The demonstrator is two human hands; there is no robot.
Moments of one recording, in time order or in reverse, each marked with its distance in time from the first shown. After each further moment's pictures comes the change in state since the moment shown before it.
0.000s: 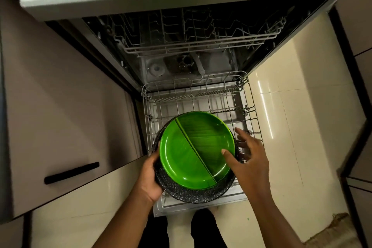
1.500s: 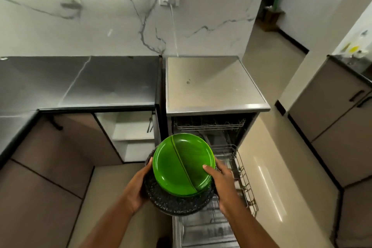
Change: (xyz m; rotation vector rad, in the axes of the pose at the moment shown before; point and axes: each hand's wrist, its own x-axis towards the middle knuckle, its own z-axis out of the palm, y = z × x) left_hand -0.439 0.093 -0.062 0.176 -0.190 0.341; right_hand -0.297 -0.238 -0.074 0.702 -0.229 0.006
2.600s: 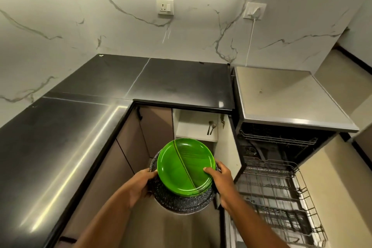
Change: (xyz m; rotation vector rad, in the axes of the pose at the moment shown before) left_hand -0.078 0.102 -0.323 0.407 0.167 0.053; right_hand -0.068 0.080 0.293 -0.160 -0.205 0.037
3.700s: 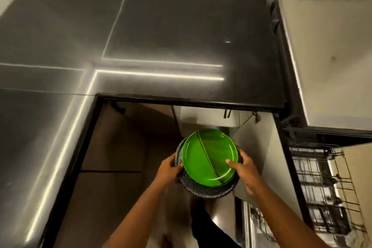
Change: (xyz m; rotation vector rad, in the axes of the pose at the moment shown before) left_hand 0.366 0.038 0.003 0.161 0.056 -0.062; right_hand 0.354 0.072 0.009 -0.193 0.106 0.271
